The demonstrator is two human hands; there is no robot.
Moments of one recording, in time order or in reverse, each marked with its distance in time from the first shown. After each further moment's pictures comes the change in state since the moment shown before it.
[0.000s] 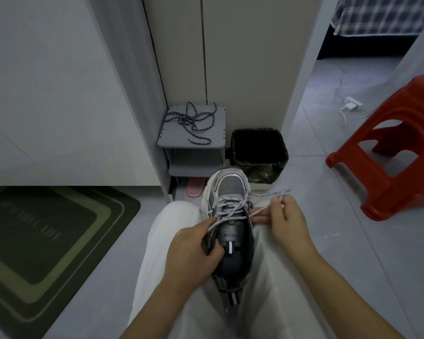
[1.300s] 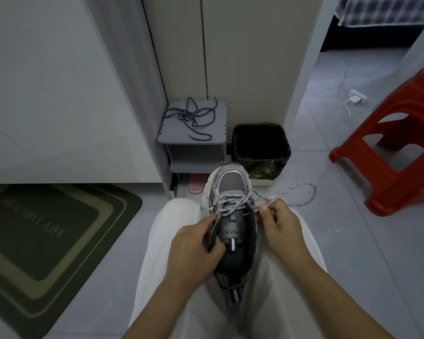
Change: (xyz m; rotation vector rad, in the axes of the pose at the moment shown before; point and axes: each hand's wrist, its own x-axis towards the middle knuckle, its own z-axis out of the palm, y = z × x) left_hand 0.001 0.003 0.002 0.014 0.006 -0.055; right_hand -0.011 0.011 0.003 -0.228 0.026 -0.124
